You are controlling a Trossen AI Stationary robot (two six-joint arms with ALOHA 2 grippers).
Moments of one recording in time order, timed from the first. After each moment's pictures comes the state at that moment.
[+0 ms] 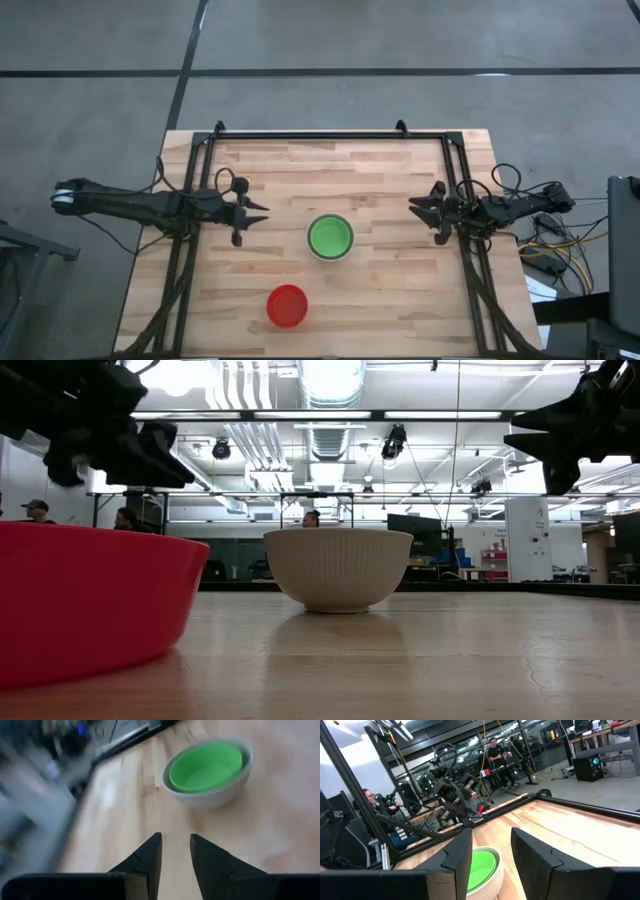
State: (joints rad) left arm -0.04 0.62 0.31 -0.05 -0.17 0.45; right arm 0.29 0.01 0.01 0.12 0.50 0.36
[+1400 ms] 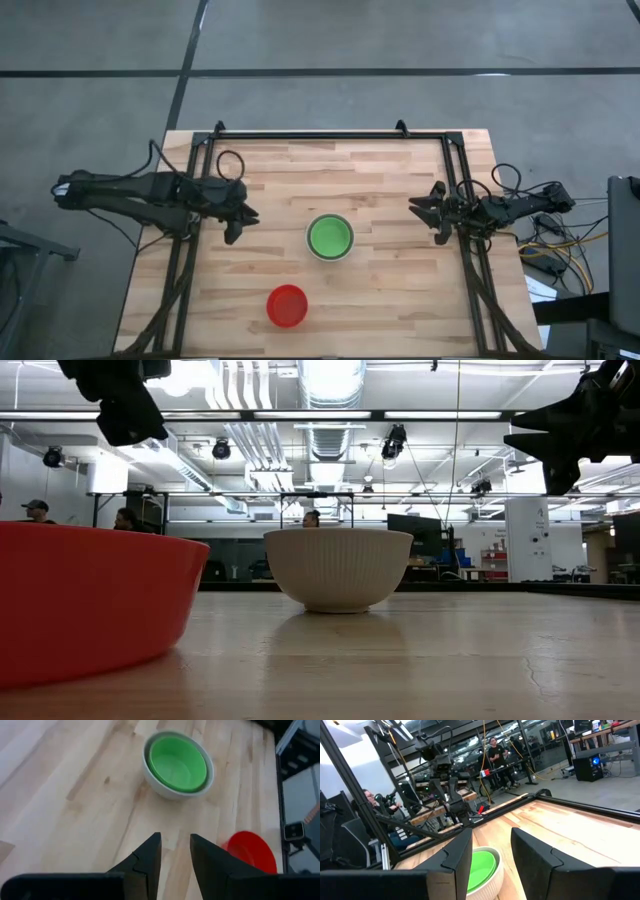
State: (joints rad) left arm -0.07 0.79 0.81 -0.71 -0.03 -0.49; right arm 0.29 0.01 0.01 0.12 0.50 0.36
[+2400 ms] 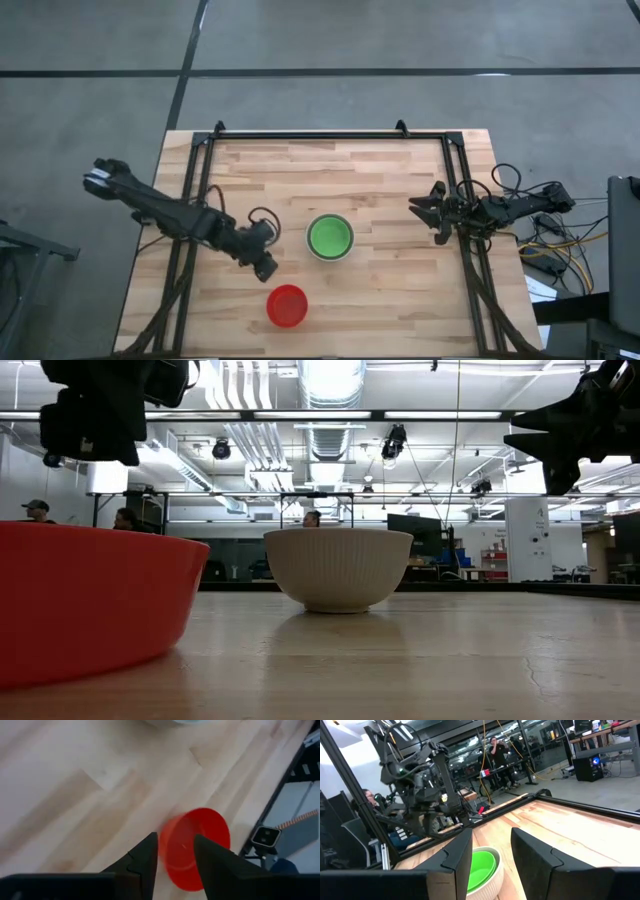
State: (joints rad) left arm -0.41 1.24 0.92 -0.61 -0.06 -1.22; right arm 0.29 0.01 0.01 0.12 0.50 0.36
